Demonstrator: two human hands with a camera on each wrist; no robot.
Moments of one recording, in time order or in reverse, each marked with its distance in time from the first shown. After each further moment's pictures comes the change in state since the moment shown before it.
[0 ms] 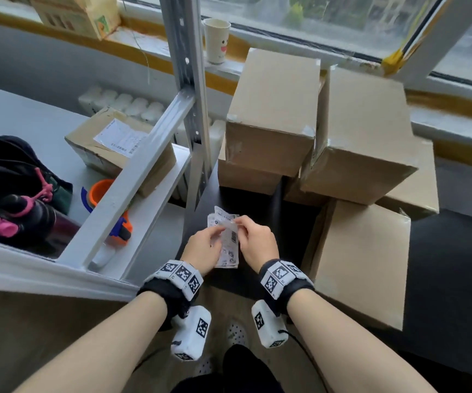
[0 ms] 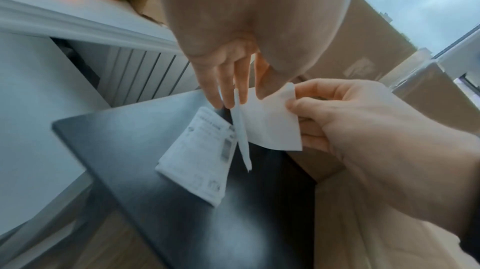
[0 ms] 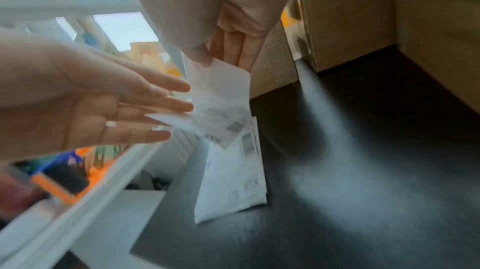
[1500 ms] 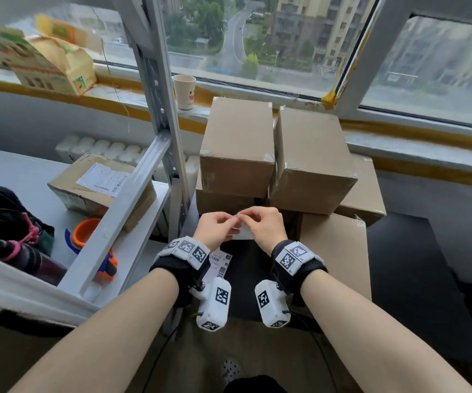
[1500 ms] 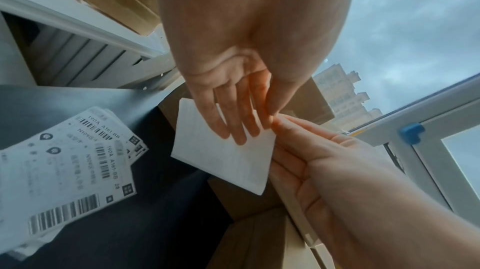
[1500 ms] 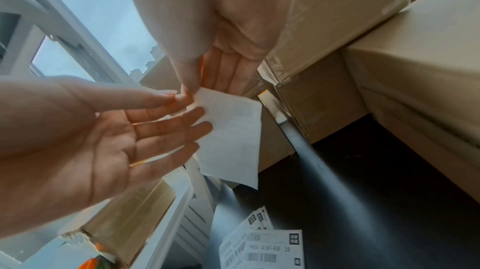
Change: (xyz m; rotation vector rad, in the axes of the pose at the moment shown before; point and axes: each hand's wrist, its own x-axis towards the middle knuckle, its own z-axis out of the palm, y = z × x) left_hand 0.017 0.101 -0.014 -0.477 -0.113 0.082; right_hand 0.016 -0.012 -0.085 0.293 0.252 0.044
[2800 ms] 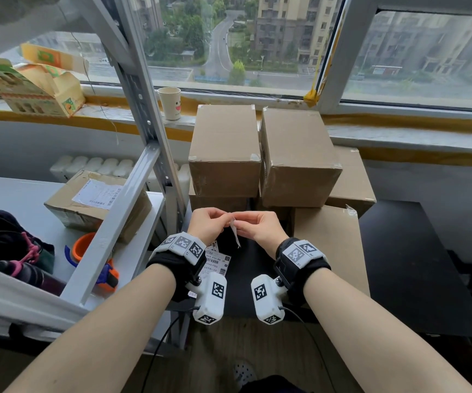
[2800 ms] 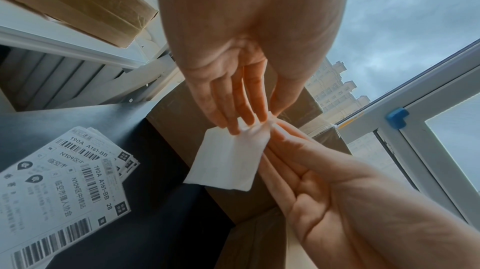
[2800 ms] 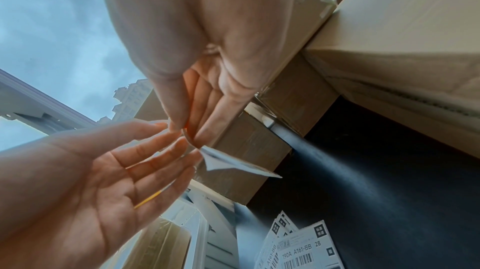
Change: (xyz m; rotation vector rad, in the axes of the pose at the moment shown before) left_hand 0.006 0.011 -0.004 0.109 0.071 0.050; right_hand -0.018 0.000 -0.005 0.626 -0.174 0.215
